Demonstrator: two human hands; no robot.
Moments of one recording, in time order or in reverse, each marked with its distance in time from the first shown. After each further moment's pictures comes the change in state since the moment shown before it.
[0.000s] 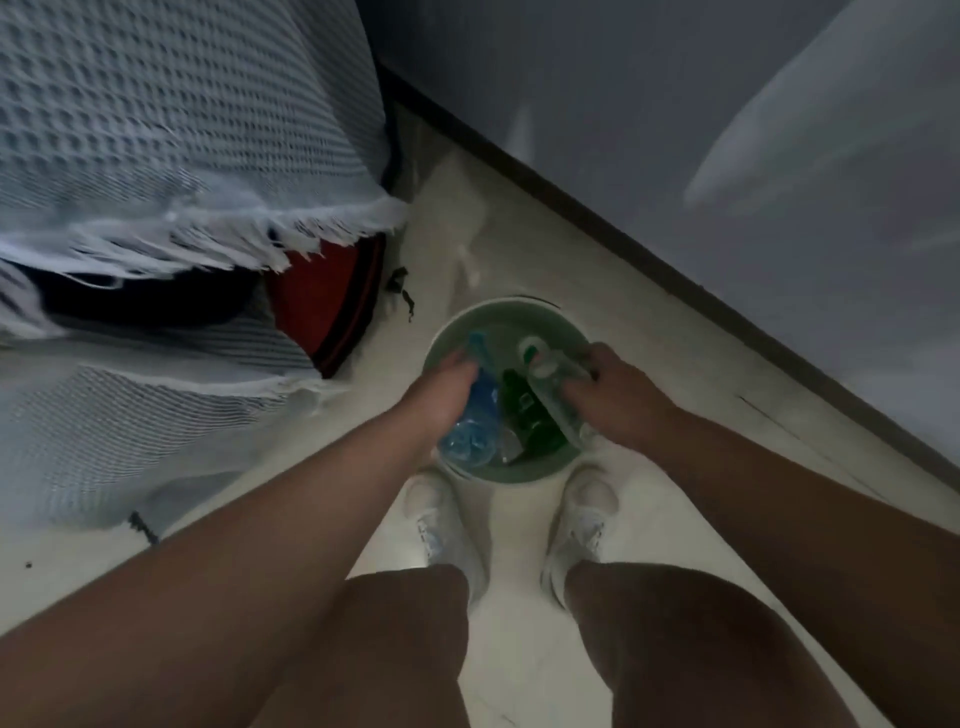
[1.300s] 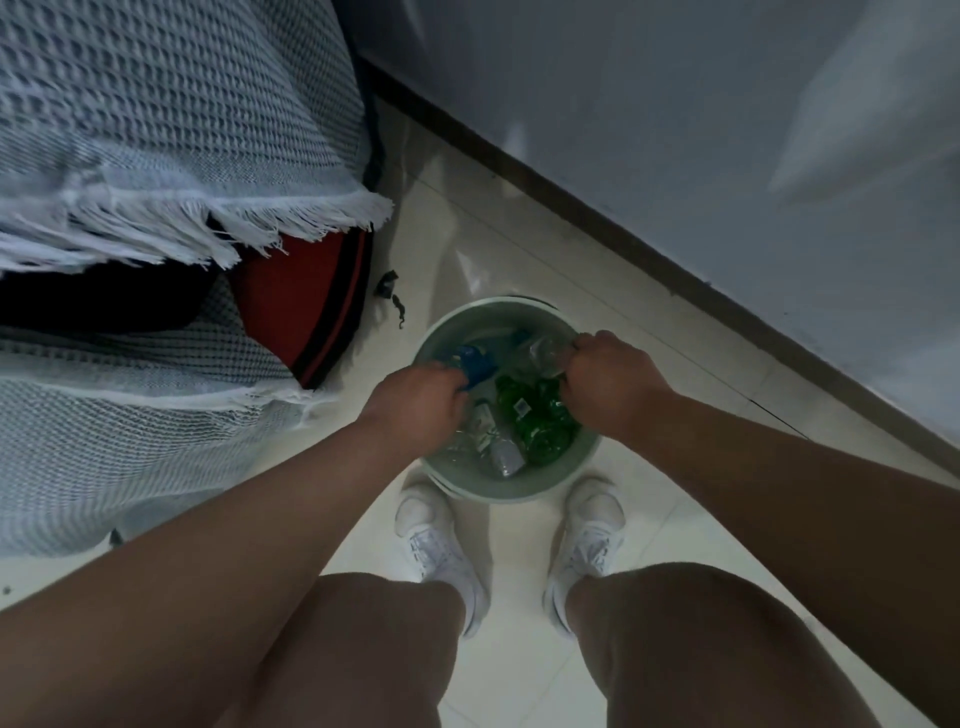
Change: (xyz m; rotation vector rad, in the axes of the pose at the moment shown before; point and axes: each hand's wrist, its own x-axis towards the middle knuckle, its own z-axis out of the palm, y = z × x) left_hand 0.038 -0.022 -0.015 1.243 0.175 0.524; right_hand 0.041 0.011 0.004 -0.814 0.203 -0.441
